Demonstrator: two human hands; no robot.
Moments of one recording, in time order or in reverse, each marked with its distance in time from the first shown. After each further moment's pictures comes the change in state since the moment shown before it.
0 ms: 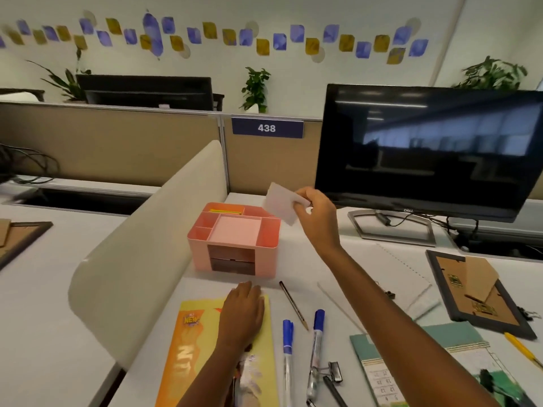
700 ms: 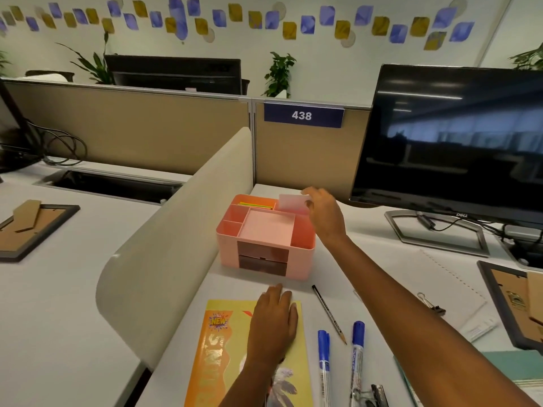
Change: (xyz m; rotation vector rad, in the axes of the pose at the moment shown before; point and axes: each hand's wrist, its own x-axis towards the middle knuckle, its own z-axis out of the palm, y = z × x) left_hand -0.003 -0.004 0.017 -0.126 -0.003 -0.040; right_hand 0.038 0.040 0.092 -0.331 -0.181 -0.042
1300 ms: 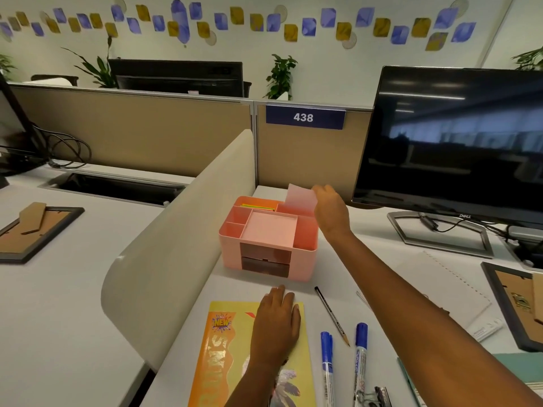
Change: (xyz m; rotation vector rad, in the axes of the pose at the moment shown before) left_hand 0.002 0.000 0.001 0.015 0.041 -0.047; right_hand 0.008 -0.002 -0.009 -0.157 -0.014 0.006
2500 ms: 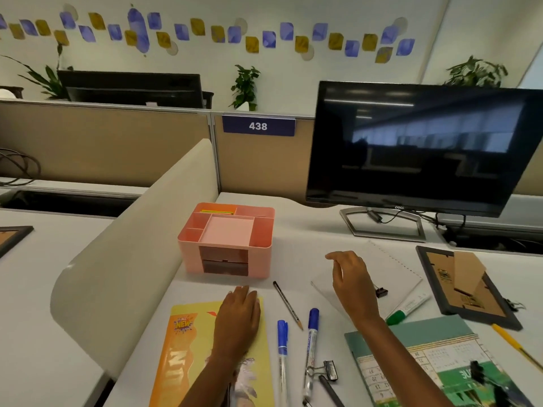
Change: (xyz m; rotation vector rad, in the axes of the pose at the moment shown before) left_hand -0.003 0.004 -0.005 0.133 0.028 0.079; right_hand -0.156 0.100 -0.041 0.107 0.186 0.061
